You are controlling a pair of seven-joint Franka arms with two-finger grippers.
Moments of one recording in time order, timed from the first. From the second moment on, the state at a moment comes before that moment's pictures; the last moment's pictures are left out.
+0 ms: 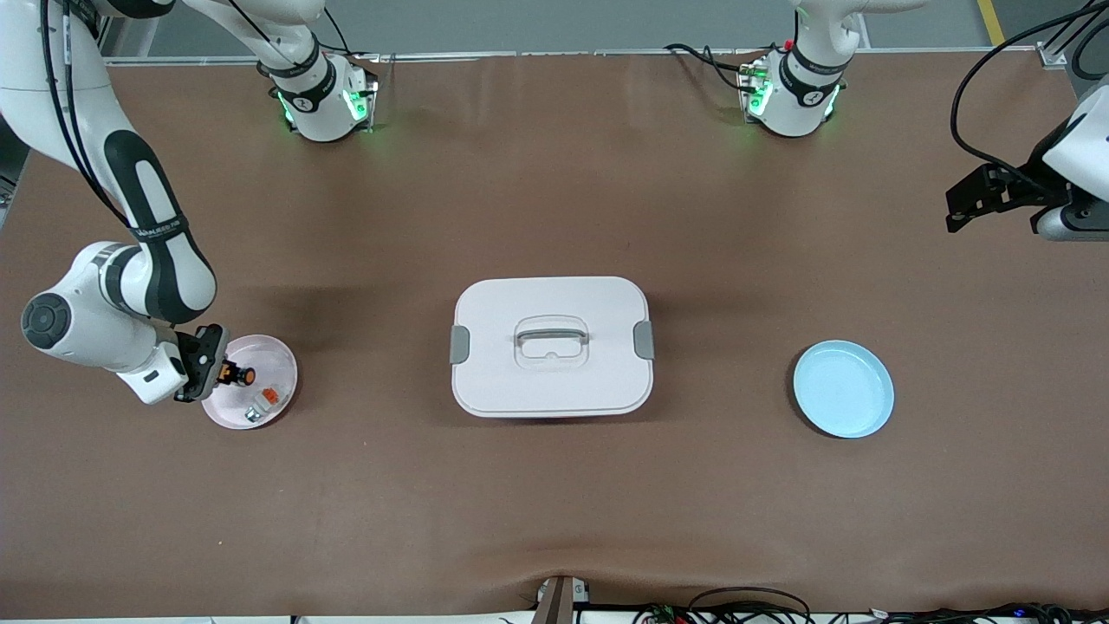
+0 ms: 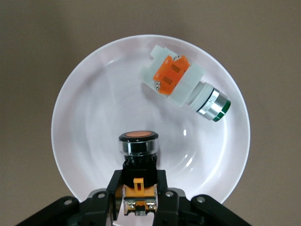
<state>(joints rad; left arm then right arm) -0.02 -0.02 -0.05 -1.58 0.05 1.57 -0.01 -0.19 0.56 0.01 -1.88 0.05 2.38 -1.62</state>
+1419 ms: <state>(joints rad) 0.01 0.03 -0.04 -1.53 0.05 1.57 -0.01 -0.19 0.46 0.00 -1.70 0.05 2.06 -1.11</state>
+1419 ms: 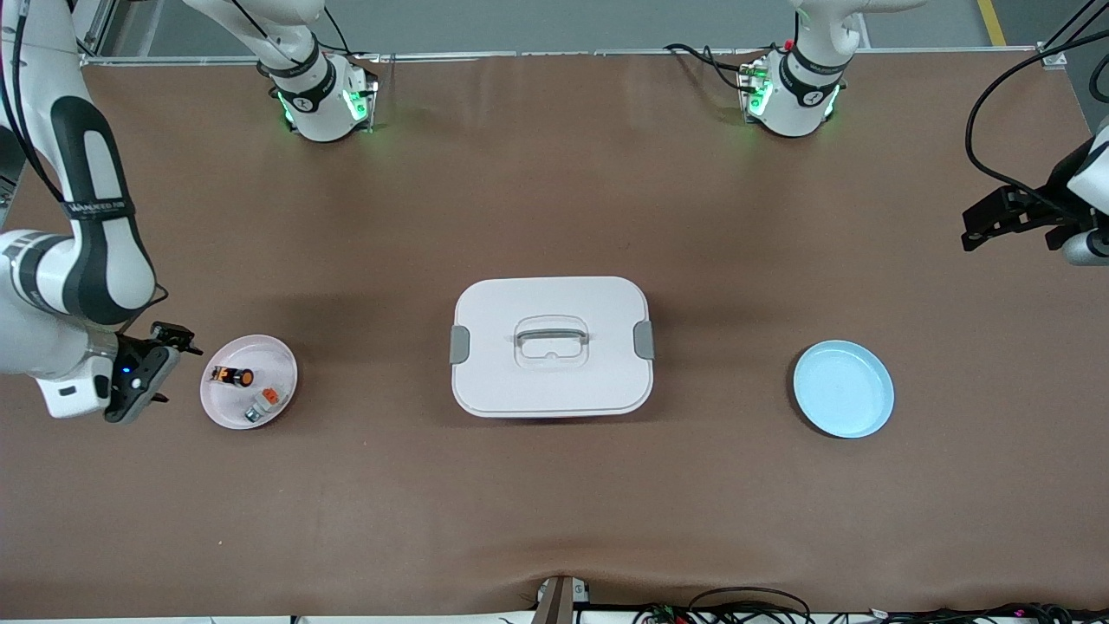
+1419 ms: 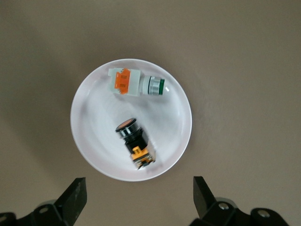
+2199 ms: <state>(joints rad) 0.02 0.03 -0.04 -1.49 0.05 1.52 -0.01 -0.19 0.20 0.01 -1.69 0.05 1.80 -0.19</state>
